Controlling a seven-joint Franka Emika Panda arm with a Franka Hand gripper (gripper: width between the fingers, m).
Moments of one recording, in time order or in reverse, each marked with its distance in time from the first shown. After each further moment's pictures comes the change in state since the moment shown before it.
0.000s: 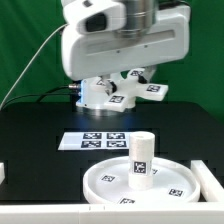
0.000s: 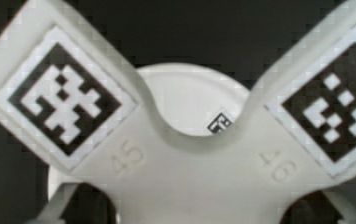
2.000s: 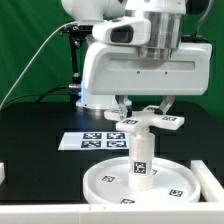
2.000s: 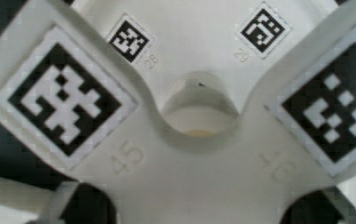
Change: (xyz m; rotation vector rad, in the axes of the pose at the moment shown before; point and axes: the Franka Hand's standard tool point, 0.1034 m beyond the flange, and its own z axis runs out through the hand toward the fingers) arm 0.040 0.004 0.032 -0.155 0.248 -0.018
